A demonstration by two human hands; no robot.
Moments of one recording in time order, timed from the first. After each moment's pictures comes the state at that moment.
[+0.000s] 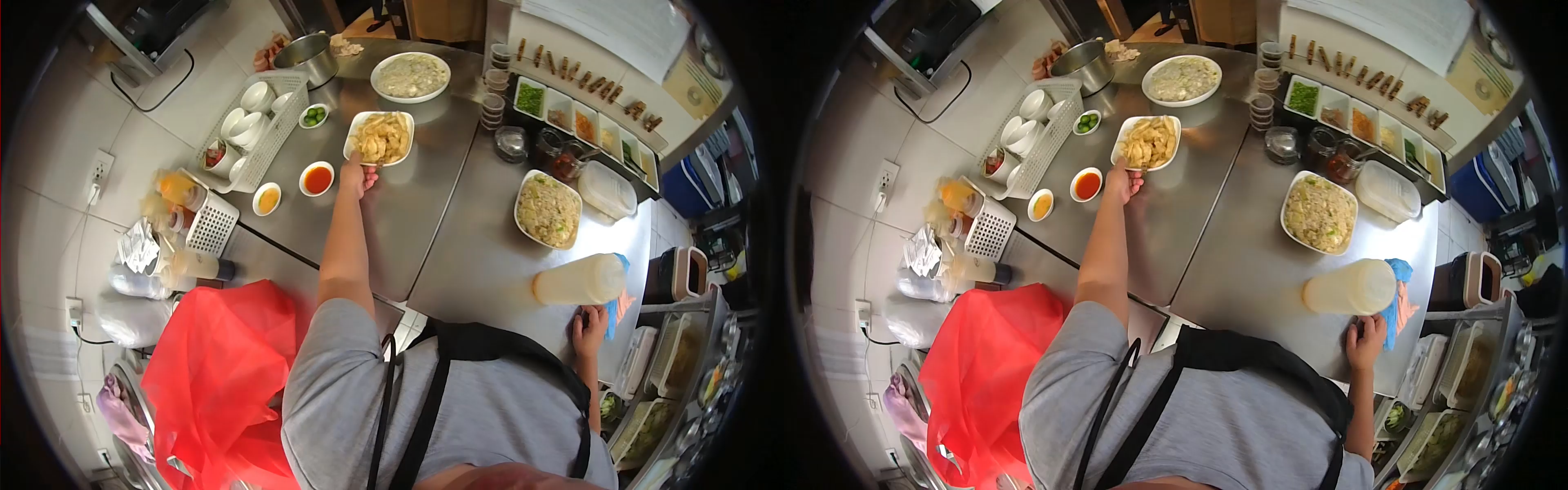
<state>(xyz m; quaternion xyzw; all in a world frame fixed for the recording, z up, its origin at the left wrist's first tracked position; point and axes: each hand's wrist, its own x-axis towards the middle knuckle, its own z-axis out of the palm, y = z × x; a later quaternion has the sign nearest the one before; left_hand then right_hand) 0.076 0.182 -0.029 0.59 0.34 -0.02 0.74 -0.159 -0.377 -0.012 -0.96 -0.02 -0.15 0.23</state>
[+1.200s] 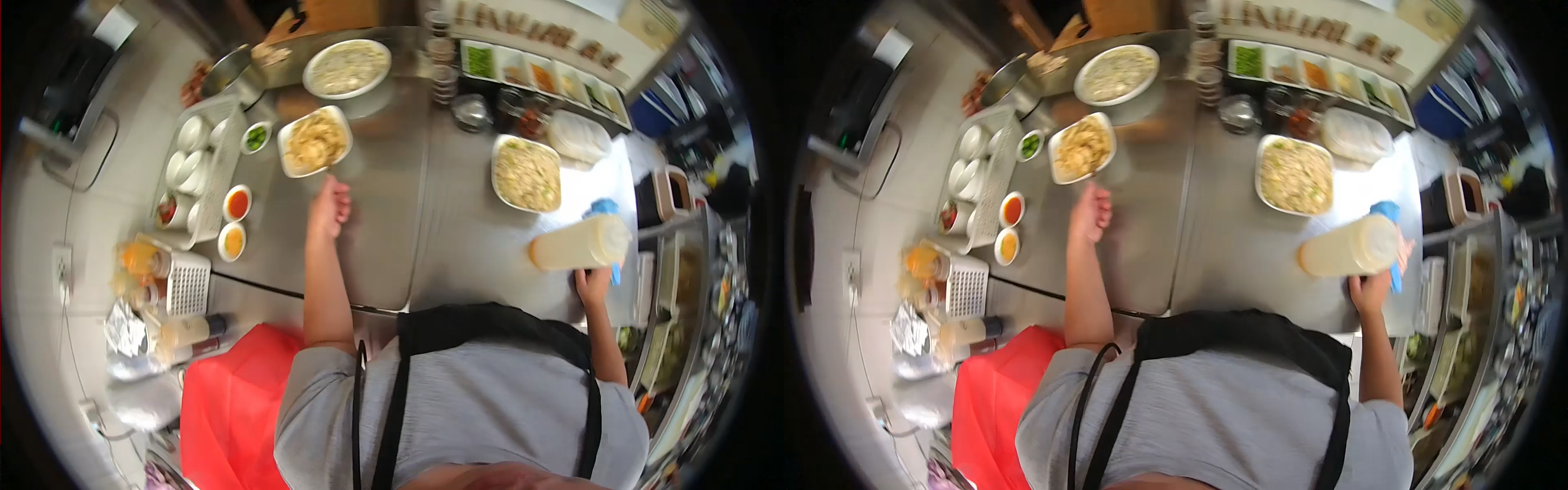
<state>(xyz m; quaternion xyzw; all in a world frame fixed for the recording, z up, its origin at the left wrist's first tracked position) 0.028 0.161 -0.009 0.57 0.25 -0.12 0.77 -0.146 -0.360 -0.009 -0.97 0.00 -0.20 0.15</state>
